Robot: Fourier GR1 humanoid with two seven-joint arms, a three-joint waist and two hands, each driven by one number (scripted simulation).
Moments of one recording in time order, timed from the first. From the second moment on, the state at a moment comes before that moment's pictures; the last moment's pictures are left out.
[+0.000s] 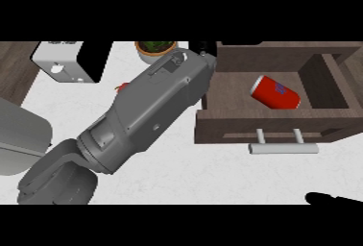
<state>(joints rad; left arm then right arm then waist) -1.44 0.00 -0.59 -0.49 1.05 0.79 -0.26 -0.01 -0.11 -0.25 -2.29 0.43 0.41 0.05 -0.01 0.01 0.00</state>
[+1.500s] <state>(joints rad) -1.25 0.26 -0.60 -0.83 0.90 0.85 -0.02 -0.63 -0.13 0.01 -1.06 1.20 -0.17 -0.11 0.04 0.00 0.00</state>
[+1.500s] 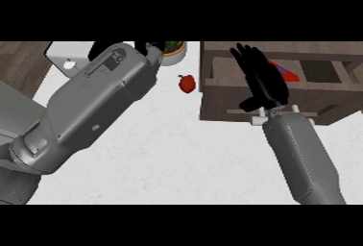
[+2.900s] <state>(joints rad) -1.11 0.44 -0.57 -1.13 0.81 0.84 0.11 -1.08 -0.20 -0.17 -0.30 1.31 -0.66 -0.12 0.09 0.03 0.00</state>
